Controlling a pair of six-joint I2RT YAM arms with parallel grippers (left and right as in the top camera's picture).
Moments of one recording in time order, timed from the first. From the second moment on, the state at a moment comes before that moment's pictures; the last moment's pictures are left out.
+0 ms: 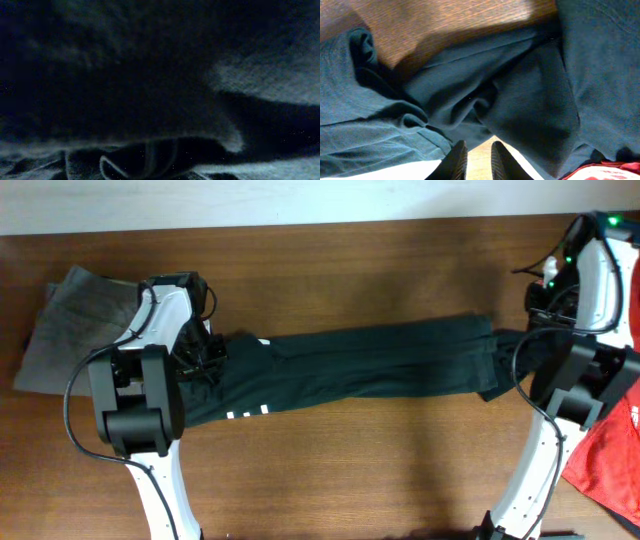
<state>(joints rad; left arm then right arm) 0.01 2.28 1.74 -1.28 0.05 -0.28 -0.38 2.50 2.47 -1.69 -0.02 -0.04</state>
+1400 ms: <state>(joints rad) 0.01 2.28 1.73 -1.27 0.06 -0.29 -0.52 2.46 2.35 -1.46 -0.15 -0.24</state>
